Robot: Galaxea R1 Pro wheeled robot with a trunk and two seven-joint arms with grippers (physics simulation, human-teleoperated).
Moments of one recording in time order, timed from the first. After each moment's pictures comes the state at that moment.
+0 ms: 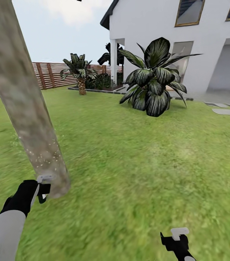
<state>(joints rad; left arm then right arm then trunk) -0.76 0.17 0.35 -0.70 -0.35 0.68 -0.15 -0.51 -0.08 -0.01 -0.05 0.10 -0.42 -0.08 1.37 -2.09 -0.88</state>
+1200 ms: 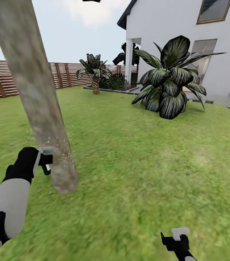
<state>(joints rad) -1.01 0.16 0.31 -0.78 -0.31 0.90 -0.15 -0.51 -0.09 -0.01 -0.05 0.10 -0.42 -0.08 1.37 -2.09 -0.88</state>
